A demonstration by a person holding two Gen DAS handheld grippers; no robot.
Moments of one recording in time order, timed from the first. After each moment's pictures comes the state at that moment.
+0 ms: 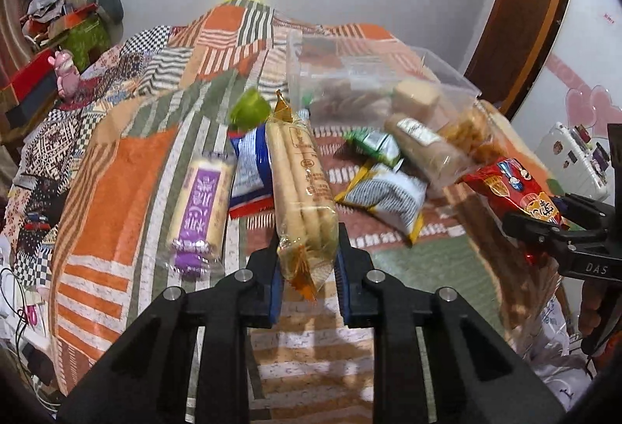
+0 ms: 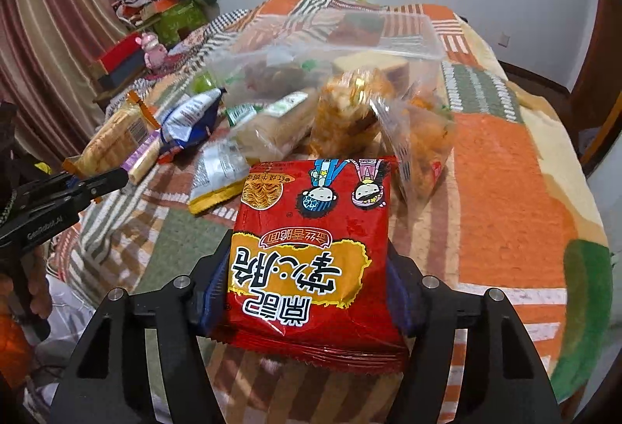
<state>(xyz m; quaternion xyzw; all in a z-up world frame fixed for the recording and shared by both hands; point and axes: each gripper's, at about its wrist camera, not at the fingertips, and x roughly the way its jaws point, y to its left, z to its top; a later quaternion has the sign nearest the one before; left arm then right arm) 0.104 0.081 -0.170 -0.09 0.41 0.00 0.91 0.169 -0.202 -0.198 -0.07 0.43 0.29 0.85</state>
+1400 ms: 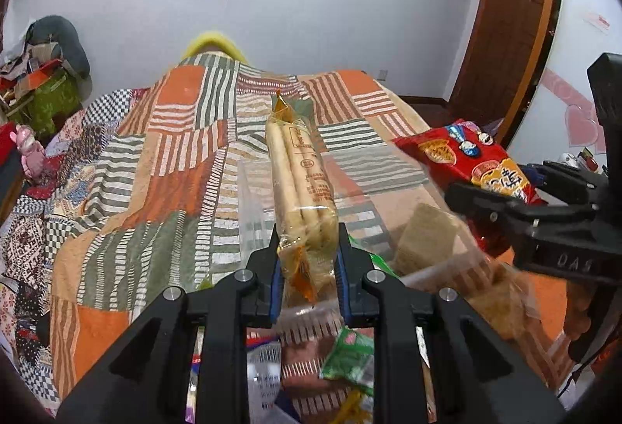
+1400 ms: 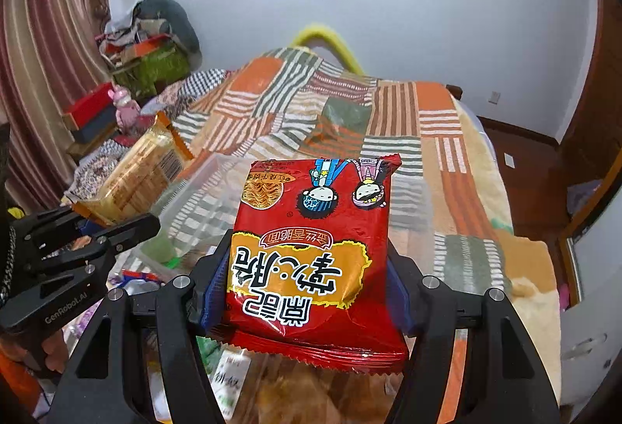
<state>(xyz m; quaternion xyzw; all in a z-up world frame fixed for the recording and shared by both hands) 0.299 0.080 -0.131 -0.05 0.36 -0.03 0.93 0.309 -0.131 -0.148 -0.08 0.36 0.27 0.89</state>
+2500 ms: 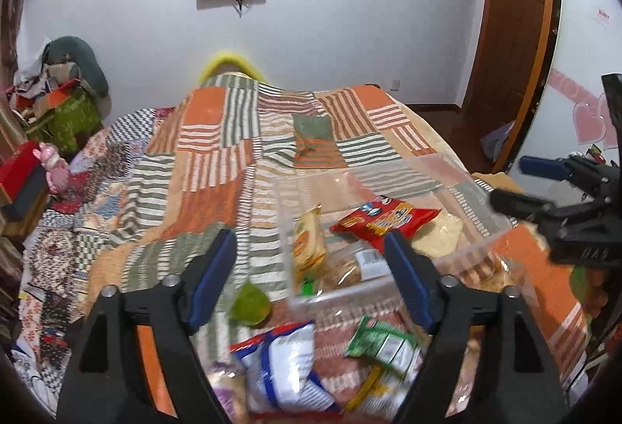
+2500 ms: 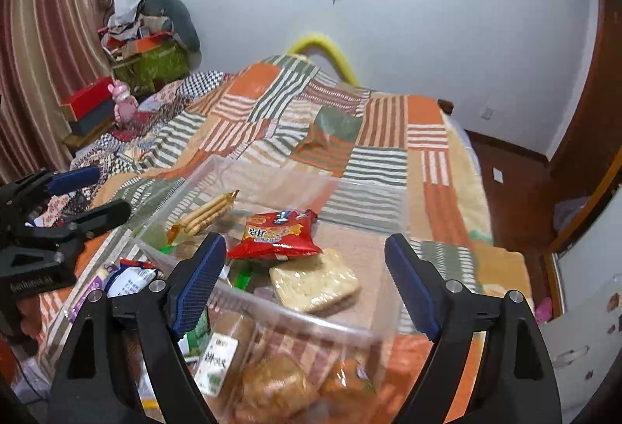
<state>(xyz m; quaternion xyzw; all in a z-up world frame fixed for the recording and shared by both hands) 0.255 0.092 -0.093 -0.02 0.34 0.00 0.94 0.289 -0.157 -0.121 -0.10 0.33 0.26 0.90</state>
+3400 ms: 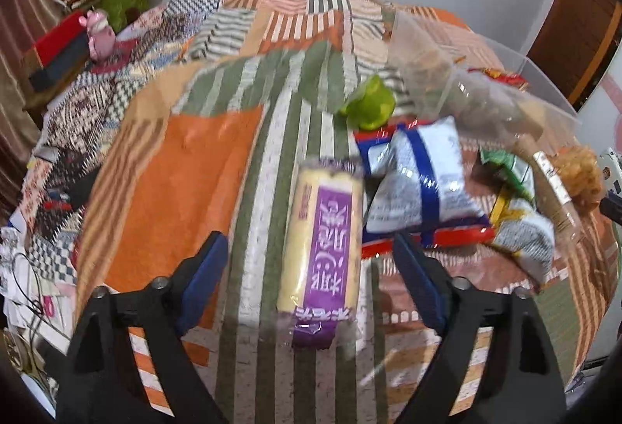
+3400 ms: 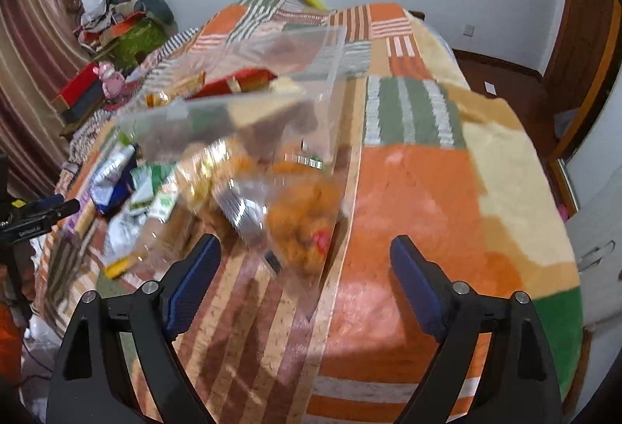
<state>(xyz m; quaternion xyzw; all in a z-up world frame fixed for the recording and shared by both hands) 0.163 0.175 -0.224 -0.11 0.47 0.08 0.87 0.235 -0.231 -0.205 -0.05 0.44 0.23 0.87</state>
